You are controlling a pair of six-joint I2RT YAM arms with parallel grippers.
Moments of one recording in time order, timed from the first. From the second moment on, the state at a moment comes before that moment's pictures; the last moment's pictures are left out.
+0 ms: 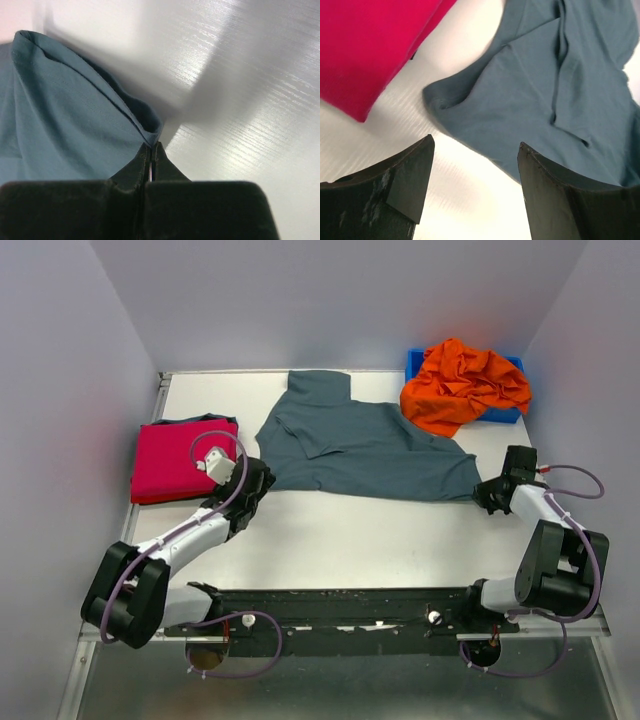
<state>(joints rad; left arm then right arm) -0.44 1.23 0.56 0.00 -0.47 -1.12 -0.28 1.38 0.70 -0.35 0.06 0.97</state>
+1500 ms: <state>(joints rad) -0.41 1.40 0.74 -0.05 -0.61 -1.12 -0.31 1.32 0.76 -0.46 -0.02 0.97</state>
